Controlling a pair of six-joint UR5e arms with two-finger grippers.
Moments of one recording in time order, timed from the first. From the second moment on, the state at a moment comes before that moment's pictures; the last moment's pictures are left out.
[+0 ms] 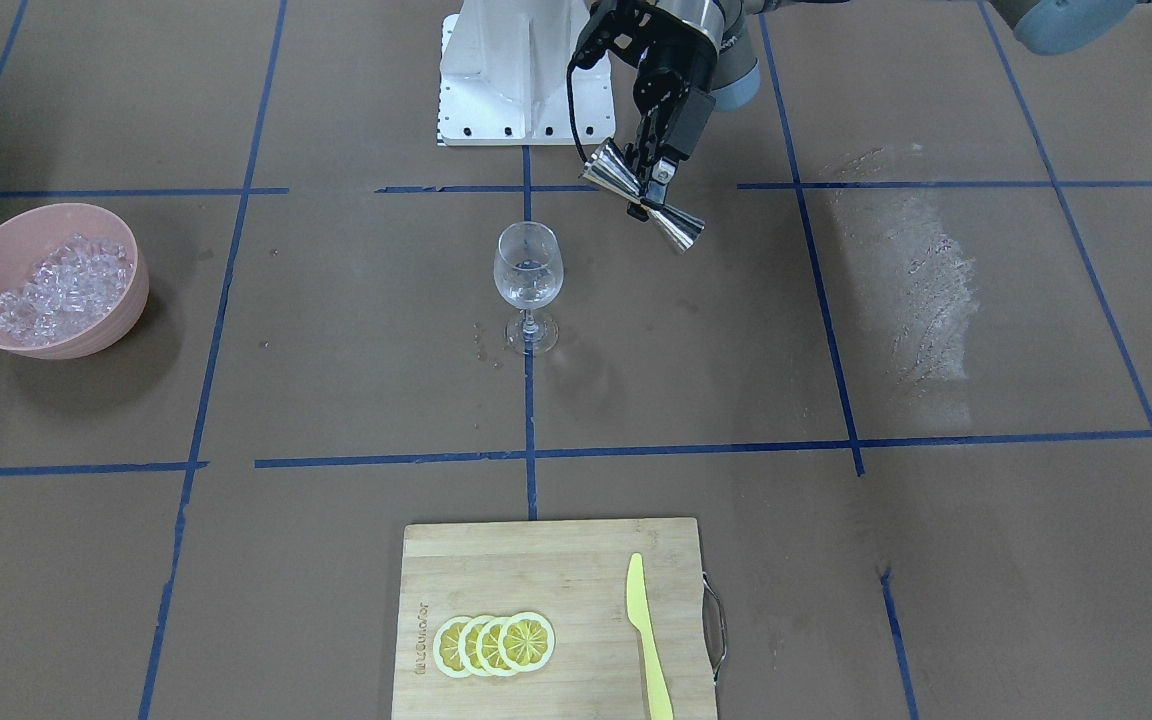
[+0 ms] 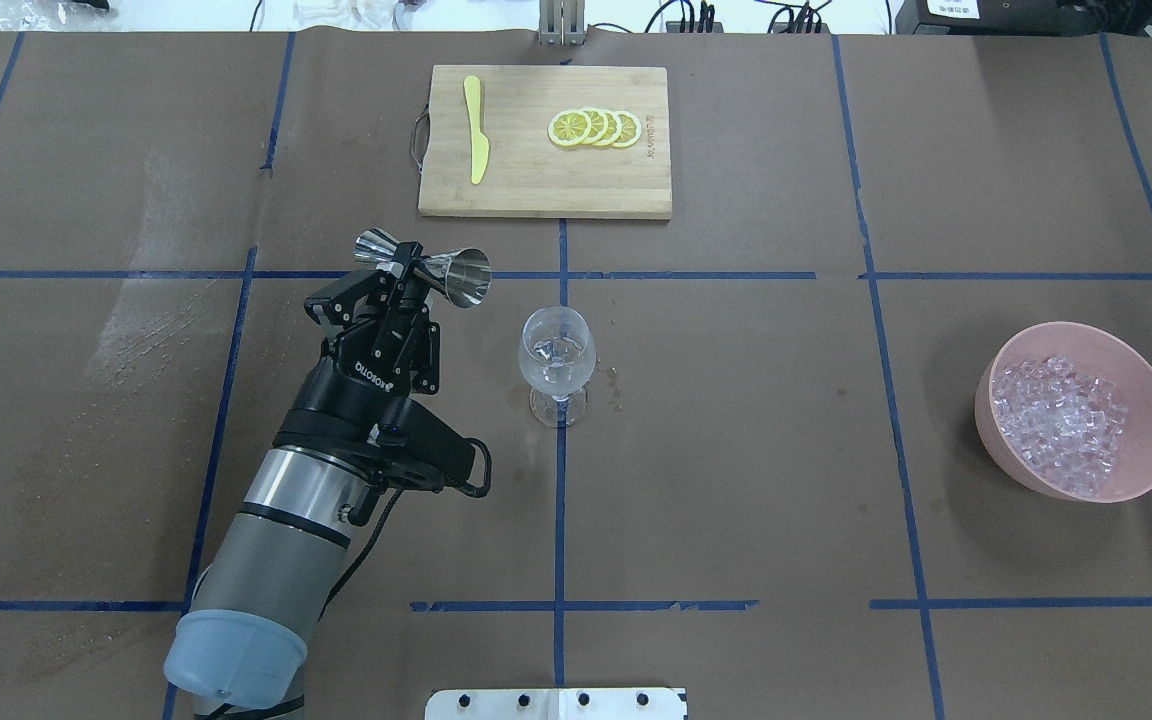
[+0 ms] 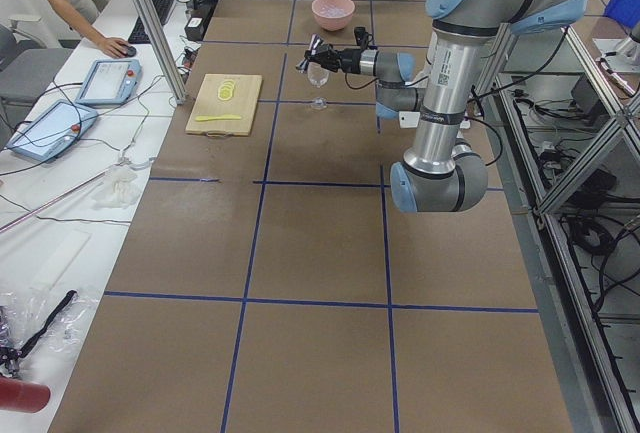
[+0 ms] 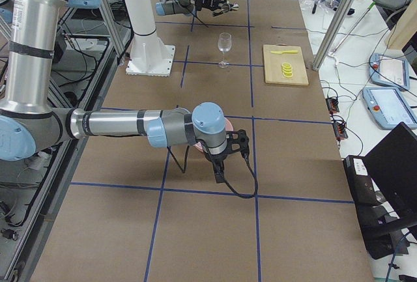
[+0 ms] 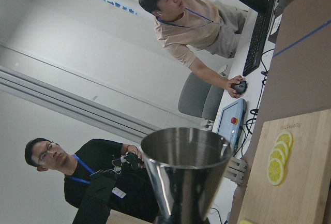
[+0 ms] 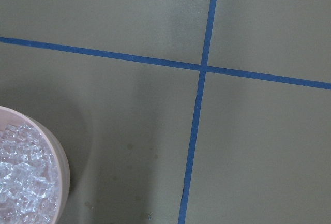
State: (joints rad) left arm -0.17 -2.00 -1.76 -2.85 -0.44 0.61; right arm 1.57 -1.79 1.85 -1.44 2.37 -0.01
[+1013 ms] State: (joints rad) left arm -0.31 -1.71 -1.86 -2.85 -0.79 -0.11; right arm 1.57 -1.78 1.85 -1.44 2.37 -0.01
